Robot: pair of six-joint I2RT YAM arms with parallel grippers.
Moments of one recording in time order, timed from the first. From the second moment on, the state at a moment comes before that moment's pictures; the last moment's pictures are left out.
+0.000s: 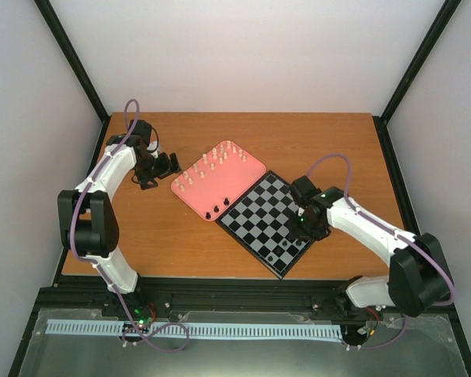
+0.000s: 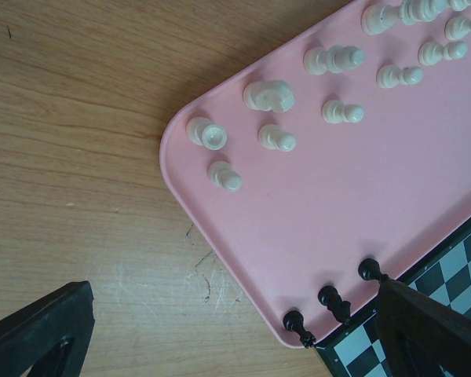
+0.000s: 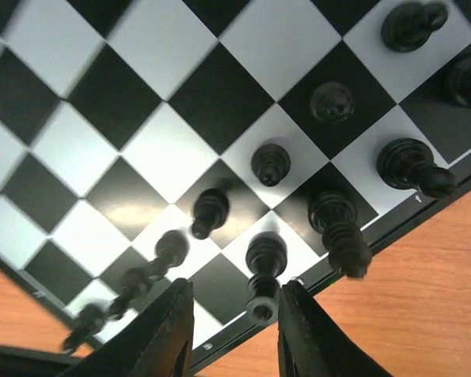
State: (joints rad) left arm -0.06 1.72 1.40 -0.96 0.28 -0.45; right arm 0.54 1.34 0.85 -0.93 -0.05 0.54
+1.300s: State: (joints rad) left arm -0.06 1.73 1.40 -0.96 0.27 -0.45; right arm 0.73 2.23 1.86 -0.93 -0.17 0.26
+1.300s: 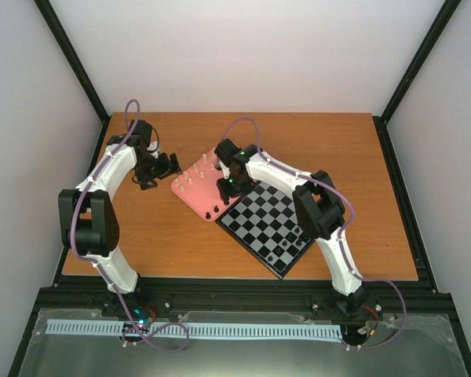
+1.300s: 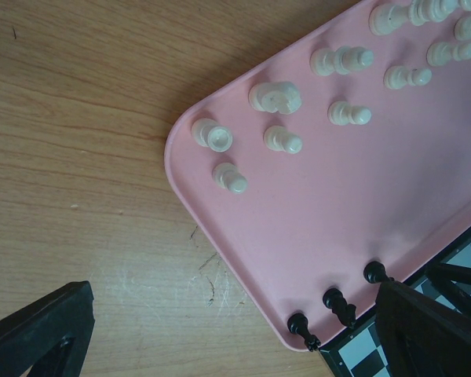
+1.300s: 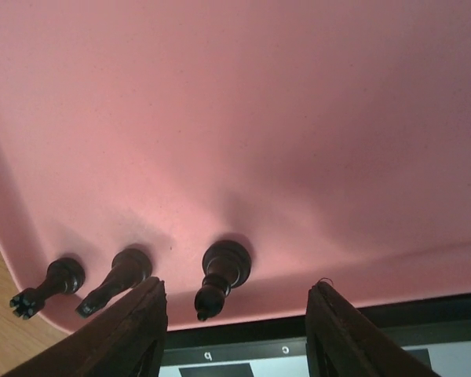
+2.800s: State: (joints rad) left arm -0.06 1.73 1.40 -0.96 0.27 -0.45; right arm 0.74 1.43 1.11 -1.06 -0.06 0.34
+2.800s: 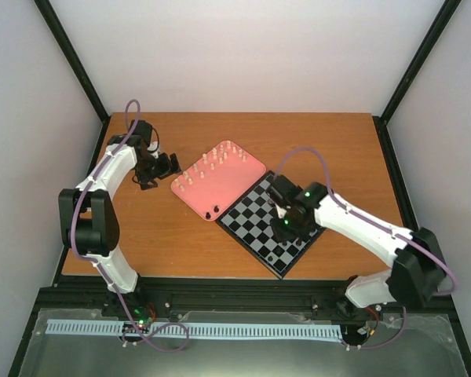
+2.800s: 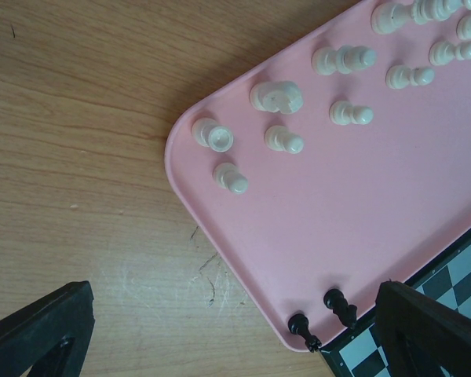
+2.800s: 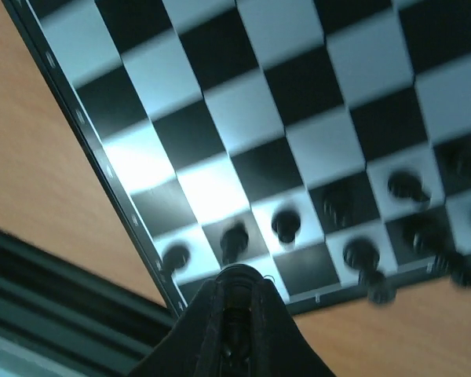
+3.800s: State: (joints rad) left arm -0.08 1.73 1.40 -0.96 0.27 -0.45; right arm 0.74 1.25 0.73 -0.86 0.04 0.66
